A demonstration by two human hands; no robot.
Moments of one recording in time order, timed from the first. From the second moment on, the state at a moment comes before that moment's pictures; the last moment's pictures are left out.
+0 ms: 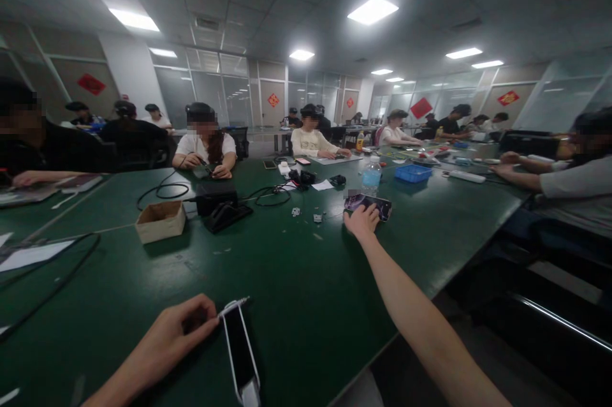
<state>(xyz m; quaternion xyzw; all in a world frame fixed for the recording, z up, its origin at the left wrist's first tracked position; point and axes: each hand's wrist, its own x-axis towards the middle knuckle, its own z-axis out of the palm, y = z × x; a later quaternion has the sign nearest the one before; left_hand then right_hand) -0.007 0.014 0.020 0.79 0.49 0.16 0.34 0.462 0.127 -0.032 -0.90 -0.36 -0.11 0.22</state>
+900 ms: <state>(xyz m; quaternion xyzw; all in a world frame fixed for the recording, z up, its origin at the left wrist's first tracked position) -0.008 0.017 0.018 0.80 0.48 0.13 0.33 0.344 0.108 -0.019 -0.74 -0.65 -0.07 0.16</state>
